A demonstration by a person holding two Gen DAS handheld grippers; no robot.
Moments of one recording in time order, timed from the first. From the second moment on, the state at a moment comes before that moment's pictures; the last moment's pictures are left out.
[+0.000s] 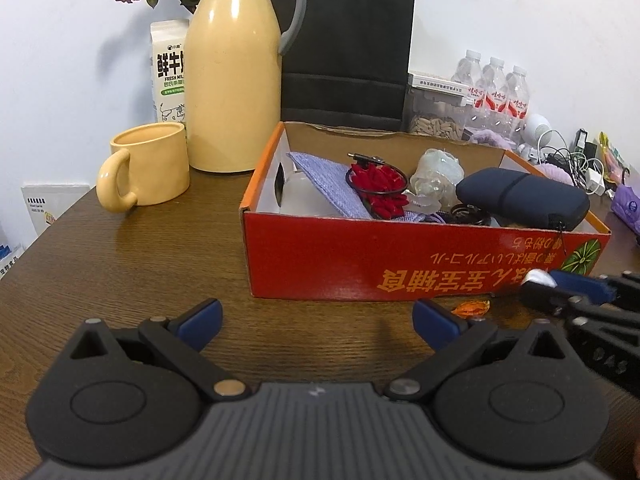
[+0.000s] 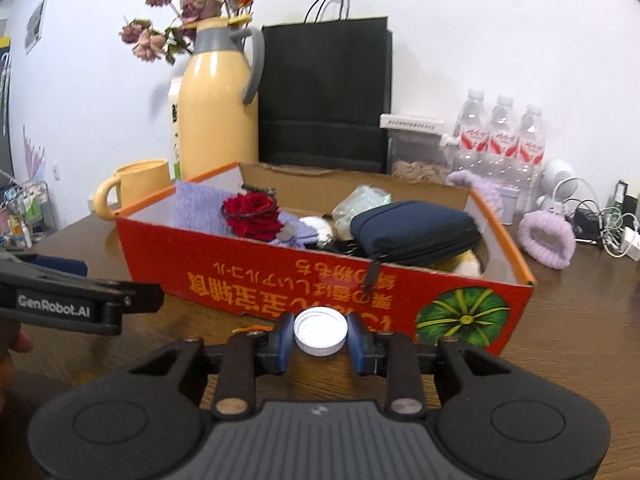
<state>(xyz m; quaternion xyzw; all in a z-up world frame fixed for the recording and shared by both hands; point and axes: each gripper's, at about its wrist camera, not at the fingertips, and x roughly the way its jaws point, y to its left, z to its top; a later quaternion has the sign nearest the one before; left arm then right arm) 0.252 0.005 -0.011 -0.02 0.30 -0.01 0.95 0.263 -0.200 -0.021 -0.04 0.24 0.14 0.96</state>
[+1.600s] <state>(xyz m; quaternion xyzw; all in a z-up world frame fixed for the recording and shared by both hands) 0.297 -0.092 -0.033 0.00 0.35 0.00 0.94 0.242 -0.268 -0.020 -0.03 0.22 0.11 0.97</state>
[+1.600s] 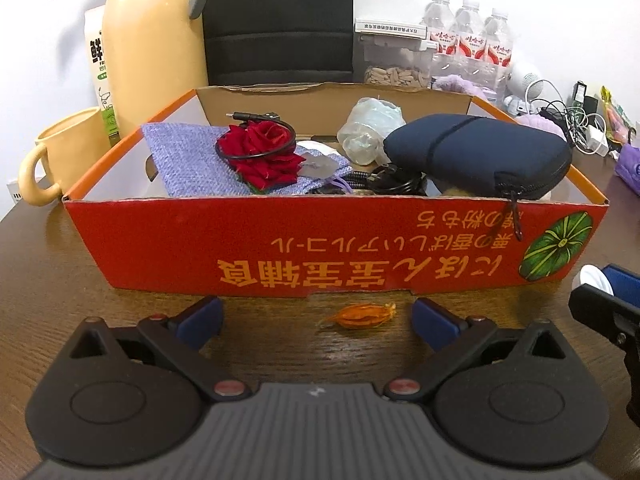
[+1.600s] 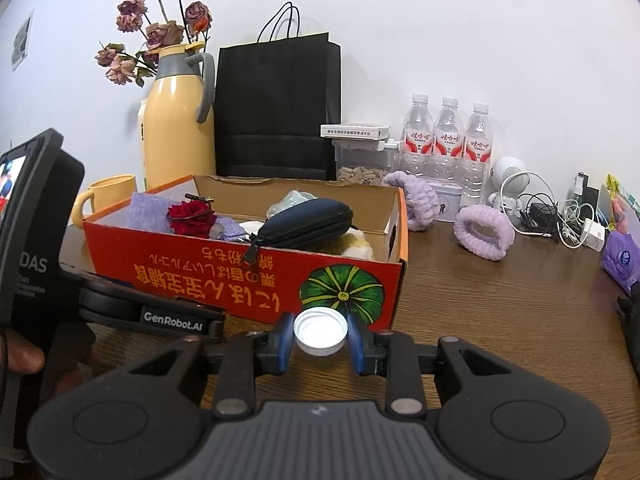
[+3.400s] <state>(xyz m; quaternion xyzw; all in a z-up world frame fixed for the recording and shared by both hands) 0.331 -0.024 0.056 -0.04 0.20 -0.08 0.98 0.341 -0.203 0.039 -0.03 0.18 0.16 0.97</state>
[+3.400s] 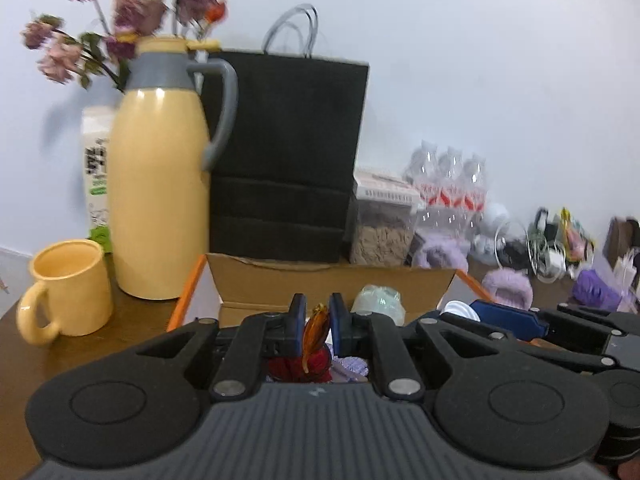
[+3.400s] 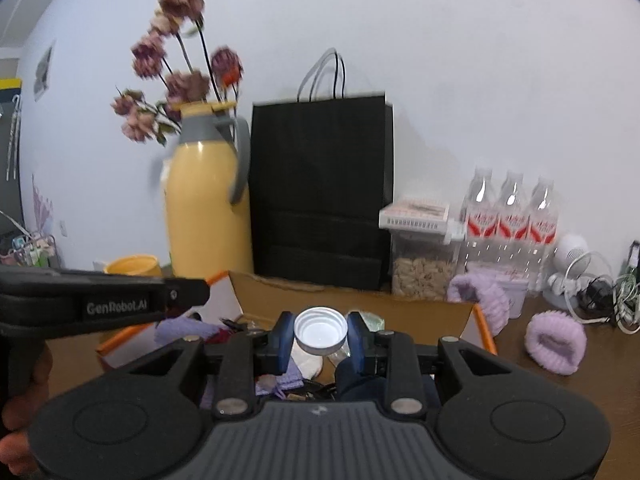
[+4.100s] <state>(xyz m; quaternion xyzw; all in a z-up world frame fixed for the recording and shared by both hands) 0.290 -0.011 0.066 -0.02 0.18 -0.04 0.98 0.298 -0.211 0.053 -0.04 0.17 0.12 0.98</state>
